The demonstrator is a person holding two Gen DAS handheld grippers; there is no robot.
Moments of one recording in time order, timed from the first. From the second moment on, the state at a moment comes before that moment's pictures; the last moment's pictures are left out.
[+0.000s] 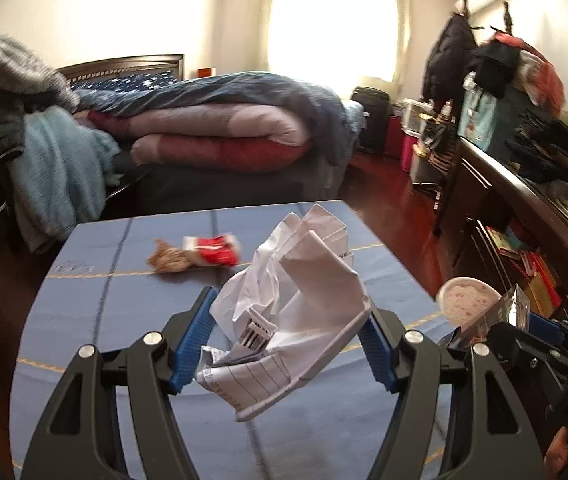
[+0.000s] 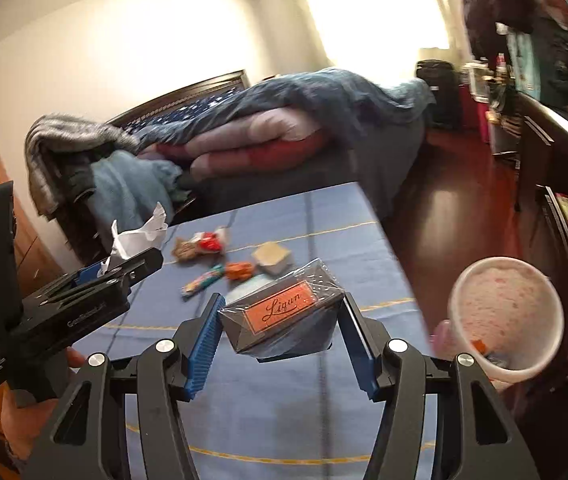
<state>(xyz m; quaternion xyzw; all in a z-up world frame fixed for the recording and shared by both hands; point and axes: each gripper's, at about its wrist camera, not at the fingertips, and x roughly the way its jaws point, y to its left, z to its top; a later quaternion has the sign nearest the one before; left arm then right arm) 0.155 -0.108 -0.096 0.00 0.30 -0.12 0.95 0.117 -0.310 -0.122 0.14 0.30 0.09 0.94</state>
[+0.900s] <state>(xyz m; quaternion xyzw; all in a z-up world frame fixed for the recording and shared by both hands) 0.192 -0.389 -0.126 0.11 0.31 -0.27 0.91 0.094 -0.542 -0.169 0.25 0.28 -0.12 0.92</state>
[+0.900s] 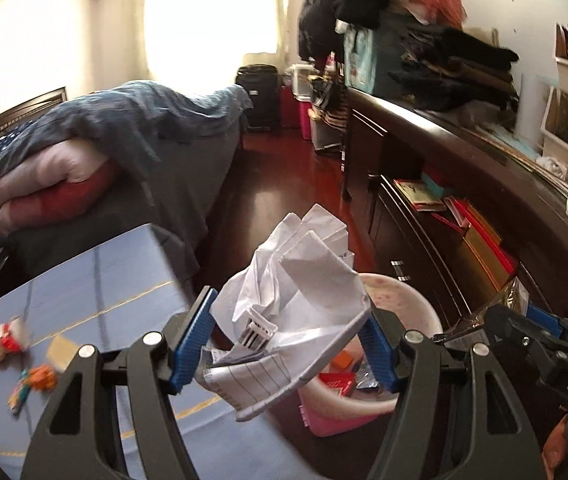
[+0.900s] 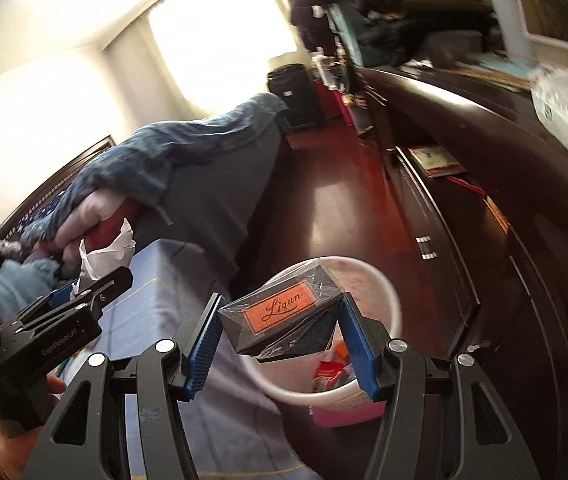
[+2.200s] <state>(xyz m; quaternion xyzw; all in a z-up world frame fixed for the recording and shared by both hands) 0.251 -0.235 -0.135 0.08 0.32 -0.11 0.94 0.128 -0.446 -0.163 0.19 0.29 -0.02 0.94</state>
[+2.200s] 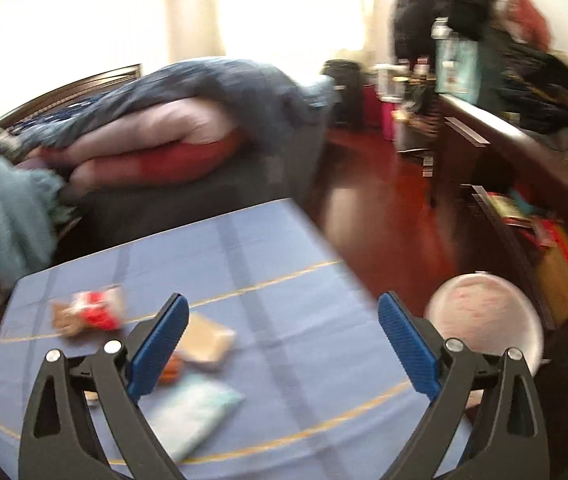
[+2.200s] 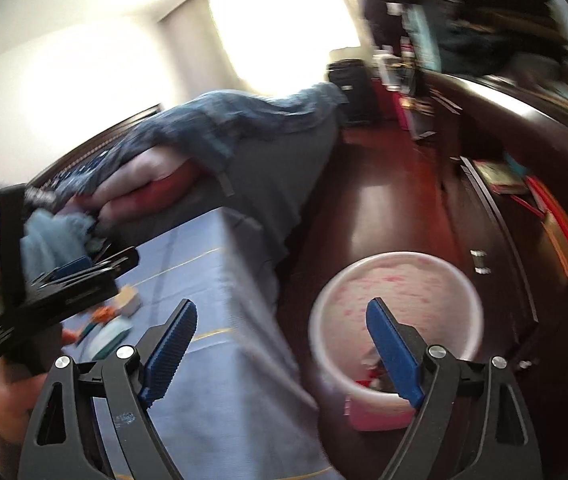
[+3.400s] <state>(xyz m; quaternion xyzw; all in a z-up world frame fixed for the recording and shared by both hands) 0.368 0.005 -0.196 -0.02 0.41 0.08 0.91 0.141 -0.232 -0.136 0.03 0.31 0.11 0.94</state>
